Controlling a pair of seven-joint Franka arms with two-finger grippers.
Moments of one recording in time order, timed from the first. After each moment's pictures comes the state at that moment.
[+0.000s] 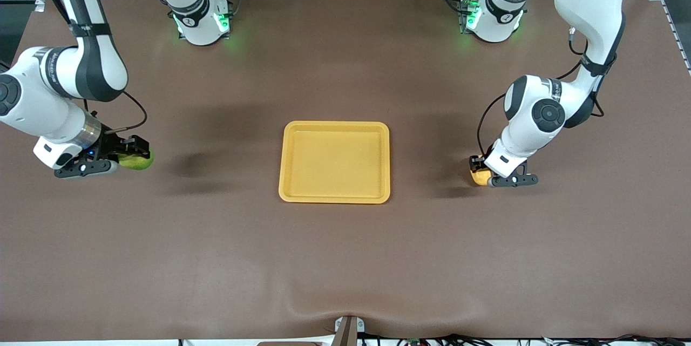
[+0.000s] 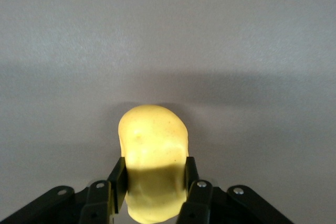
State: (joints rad) left arm -0.07 0.39 -0.14 -2.18 0.06 2.63 -0.31; right arm -0.07 0.14 0.00 -2.07 0.03 2.18 -0.24
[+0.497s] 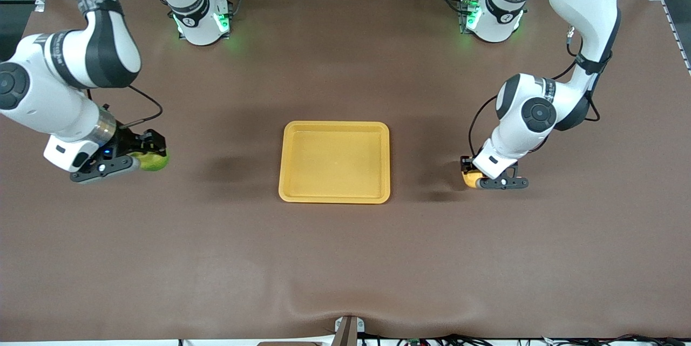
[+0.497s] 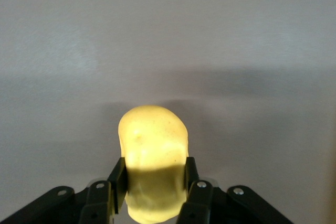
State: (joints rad) left arm -0.14 0.38 -0.14 -2.08 0.06 2.52 -0.31; right arm 0.09 0.13 0.01 -1.89 0.03 2.03 -0.19
